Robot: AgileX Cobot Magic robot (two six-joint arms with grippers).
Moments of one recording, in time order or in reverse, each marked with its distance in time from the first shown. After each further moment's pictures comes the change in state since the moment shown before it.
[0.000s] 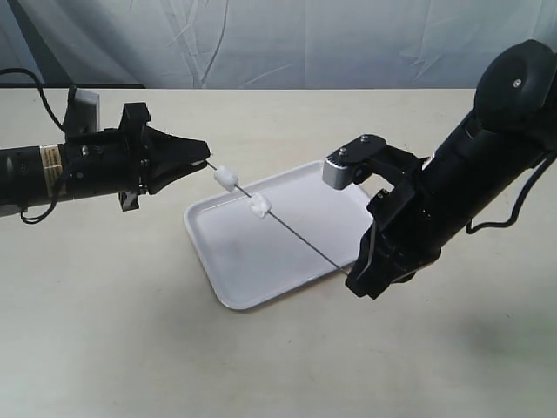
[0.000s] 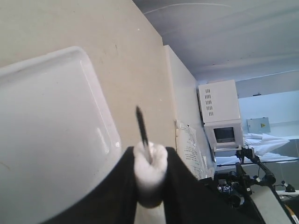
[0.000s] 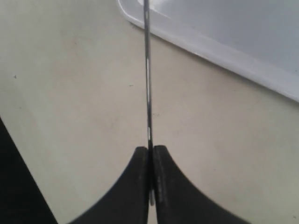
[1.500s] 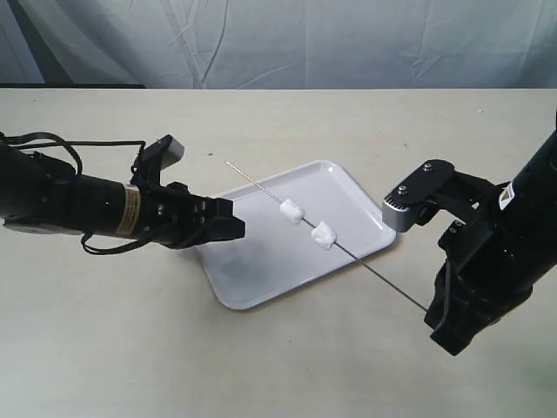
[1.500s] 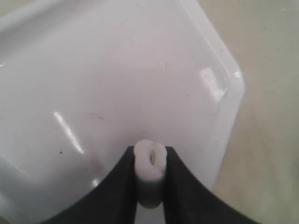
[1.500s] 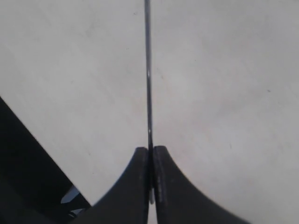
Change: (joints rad) left arm -0.233 0.095 -0.057 0.122 0.422 0.201; right arm 0.000 -0.250 0.147 -0.257 0.064 0.235
